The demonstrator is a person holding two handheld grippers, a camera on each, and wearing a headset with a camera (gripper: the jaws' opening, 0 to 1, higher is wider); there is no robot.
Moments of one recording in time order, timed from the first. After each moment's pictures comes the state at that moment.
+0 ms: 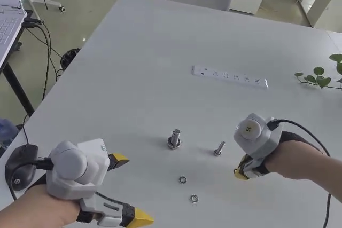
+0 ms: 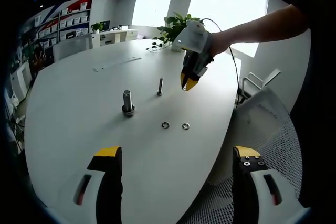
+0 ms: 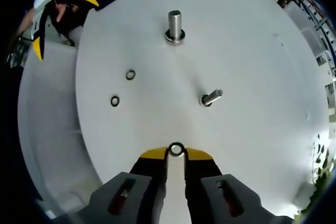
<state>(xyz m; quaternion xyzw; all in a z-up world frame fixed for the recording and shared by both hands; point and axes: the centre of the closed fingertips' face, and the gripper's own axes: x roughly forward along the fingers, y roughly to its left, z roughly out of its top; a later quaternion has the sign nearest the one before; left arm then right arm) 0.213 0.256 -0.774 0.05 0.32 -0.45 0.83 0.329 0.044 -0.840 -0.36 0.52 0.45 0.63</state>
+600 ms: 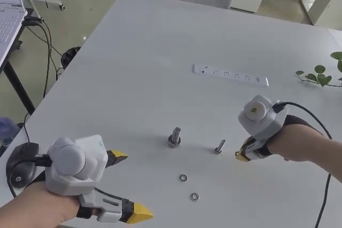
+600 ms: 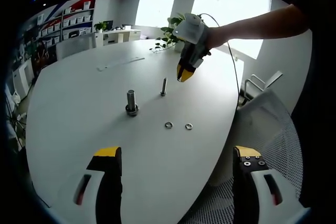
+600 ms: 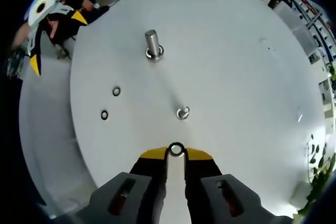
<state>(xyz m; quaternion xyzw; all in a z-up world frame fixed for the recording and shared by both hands) 0.215 0.261 -0.772 0.05 0.32 -0.45 0.83 0.365 0.052 -0.818 -0.36 0.51 0.44 0.65</state>
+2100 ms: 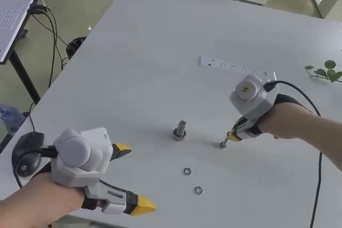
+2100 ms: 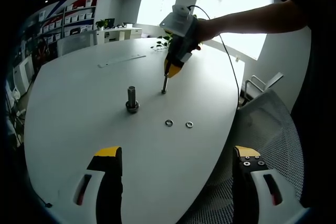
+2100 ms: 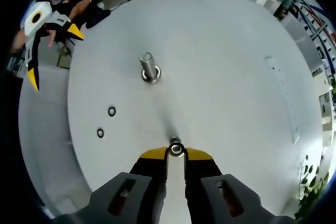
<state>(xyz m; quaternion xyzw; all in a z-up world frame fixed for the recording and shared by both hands) 0.215 0.262 -0.778 0.04 0.33 -0.44 0.83 0.378 0.093 -0.809 -0.37 0.49 0.46 0.64</state>
